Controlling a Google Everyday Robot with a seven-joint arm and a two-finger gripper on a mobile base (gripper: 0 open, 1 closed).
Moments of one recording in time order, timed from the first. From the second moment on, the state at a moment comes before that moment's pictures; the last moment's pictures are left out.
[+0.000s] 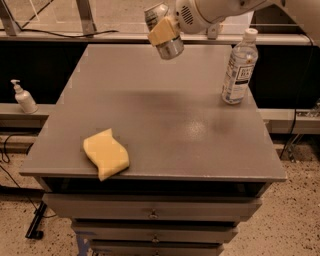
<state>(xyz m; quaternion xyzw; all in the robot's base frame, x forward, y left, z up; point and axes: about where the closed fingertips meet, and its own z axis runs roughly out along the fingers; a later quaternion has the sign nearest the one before) 0.684 -0.024 0.997 -0.38 0.81 0.15 0.42</state>
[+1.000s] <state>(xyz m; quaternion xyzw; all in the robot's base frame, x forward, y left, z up) 0.592 -0.020 0.882 -0.48 0.85 0.13 0.16</state>
